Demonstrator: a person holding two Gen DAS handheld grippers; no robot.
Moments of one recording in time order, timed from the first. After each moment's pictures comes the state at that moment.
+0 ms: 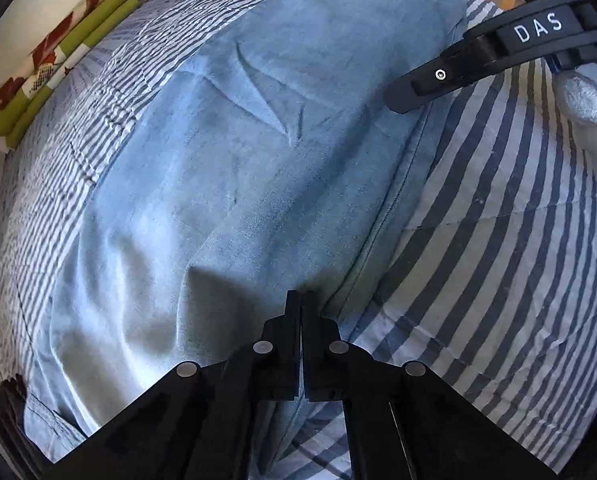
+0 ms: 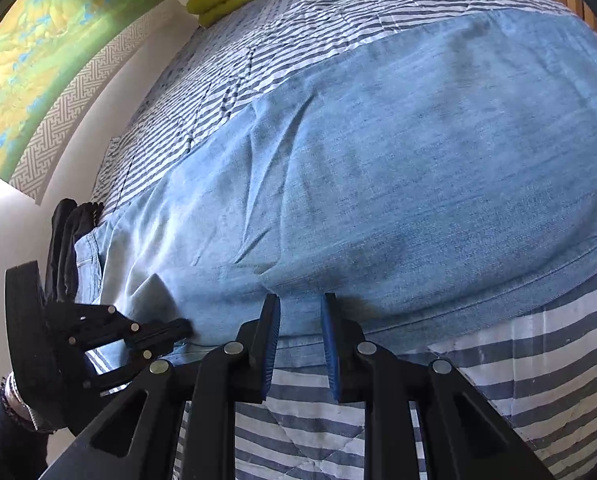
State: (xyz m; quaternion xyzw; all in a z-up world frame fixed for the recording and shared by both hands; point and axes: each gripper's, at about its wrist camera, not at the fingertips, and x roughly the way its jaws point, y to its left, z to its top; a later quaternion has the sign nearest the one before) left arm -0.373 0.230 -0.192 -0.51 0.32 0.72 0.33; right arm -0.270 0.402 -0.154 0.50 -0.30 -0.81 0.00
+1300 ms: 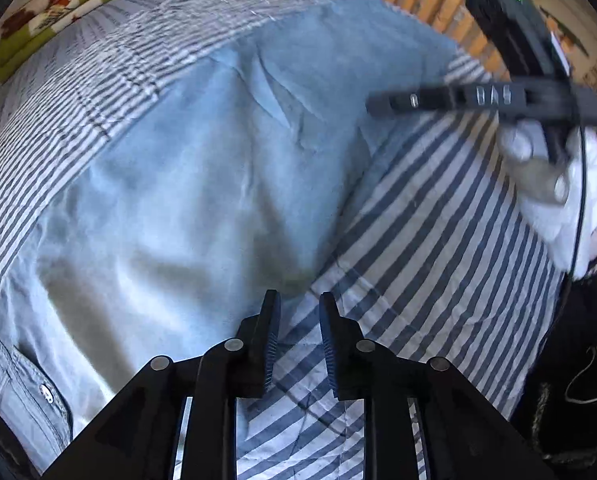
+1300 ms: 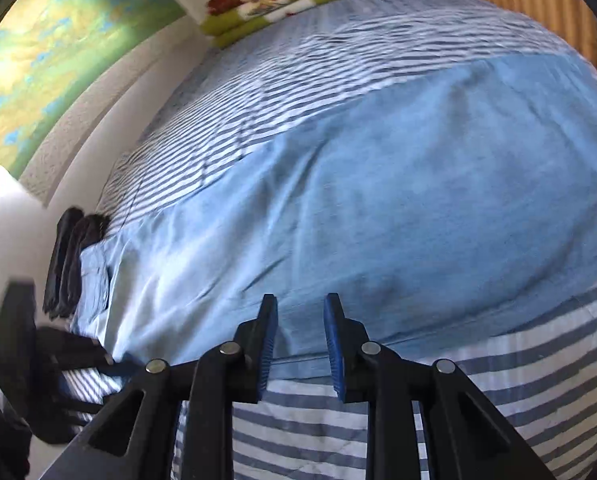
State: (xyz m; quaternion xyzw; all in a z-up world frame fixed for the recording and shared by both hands) left arm -0.360 0.166 -0.145 -0.55 0.19 0.73 0.37; right arm -0.264 0.376 -0.128 0.48 -0.25 -0.84 0.00
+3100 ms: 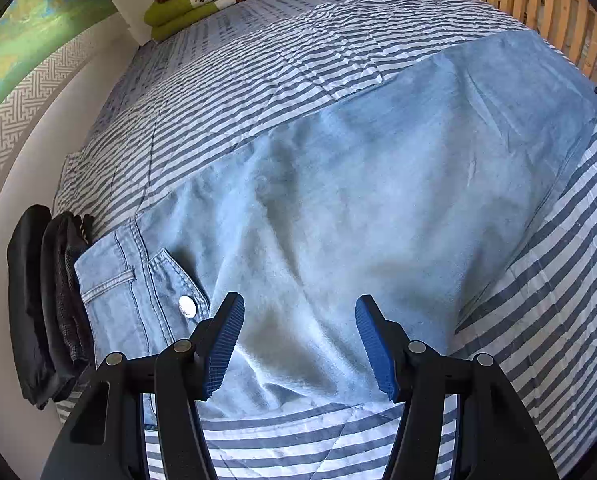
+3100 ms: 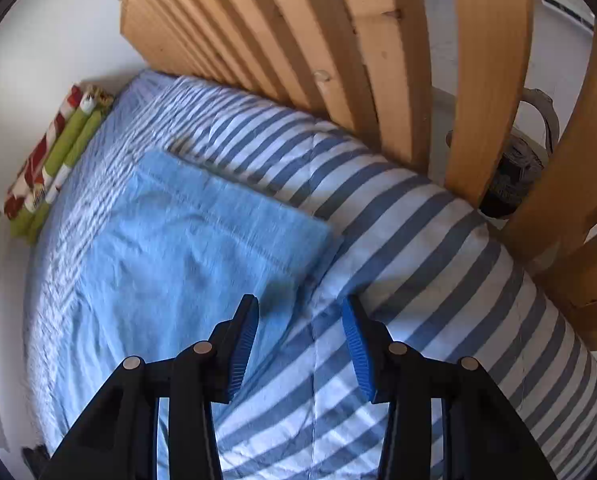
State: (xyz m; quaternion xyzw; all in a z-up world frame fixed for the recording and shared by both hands) left arm -0.346 0.094 -0.127 -0.52 0.22 0.82 0.10; right arm -0.138 0.760 -0.160 0.37 -0.43 -0.75 -0.34
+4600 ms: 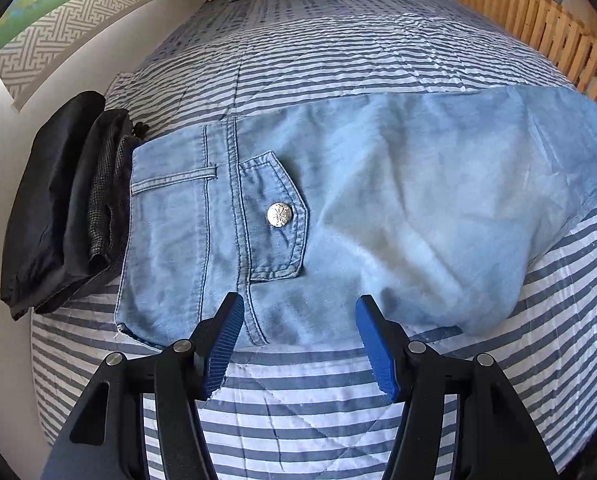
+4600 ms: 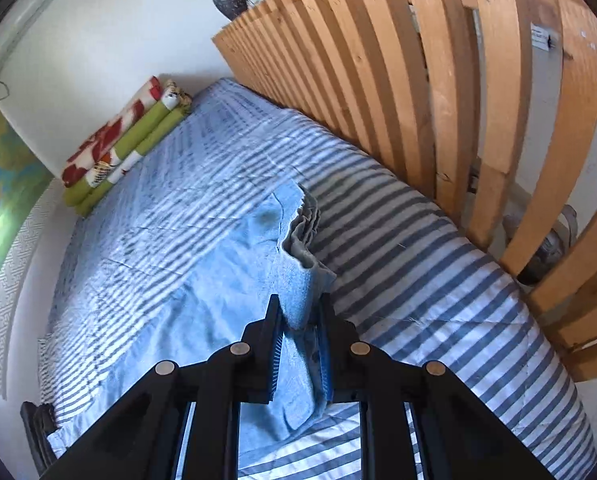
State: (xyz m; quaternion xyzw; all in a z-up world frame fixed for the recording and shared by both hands) left arm -0.331 -0.028 -0.130 -0.54 0.11 0.84 0.04; right arm -0.170 0.690 -0.063 0.35 -0.35 -0.82 -0.29
